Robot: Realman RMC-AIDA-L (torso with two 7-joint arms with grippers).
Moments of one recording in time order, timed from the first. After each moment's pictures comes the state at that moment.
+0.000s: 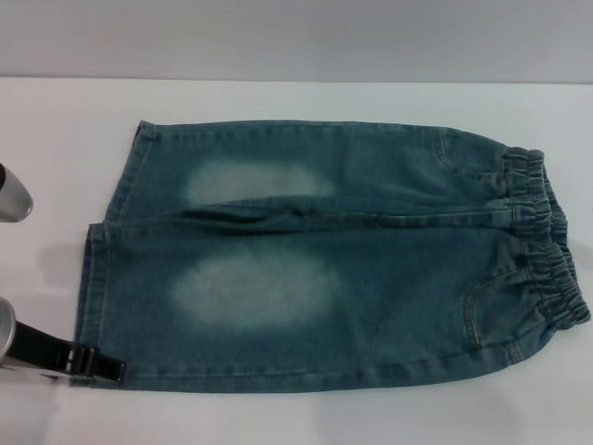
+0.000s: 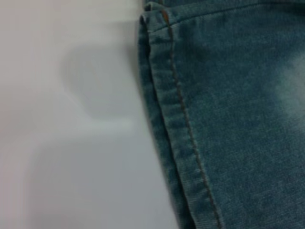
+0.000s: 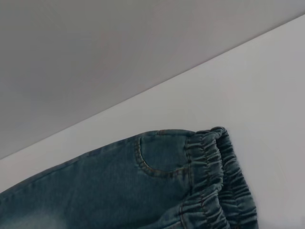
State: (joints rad) left arm -0.16 -2.06 1.53 1.63 -0.46 -1.54 0.07; right arm -0.01 2.08 -1.18 -1.76 0.83 1.27 -0.07
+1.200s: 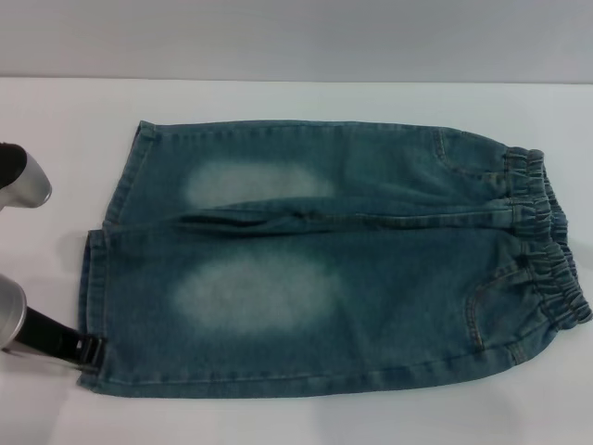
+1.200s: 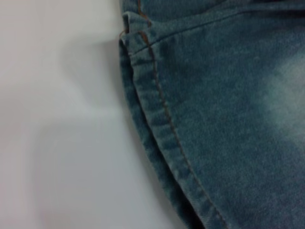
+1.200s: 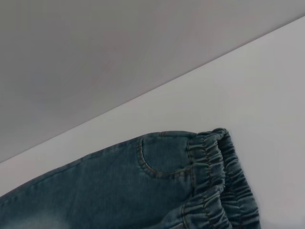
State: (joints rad) left arm -0.24 -2.06 1.52 1.61 -0.45 -1.59 0.08; right arm -0.01 2.08 -1.17 -1.76 0.84 1.28 -0.07
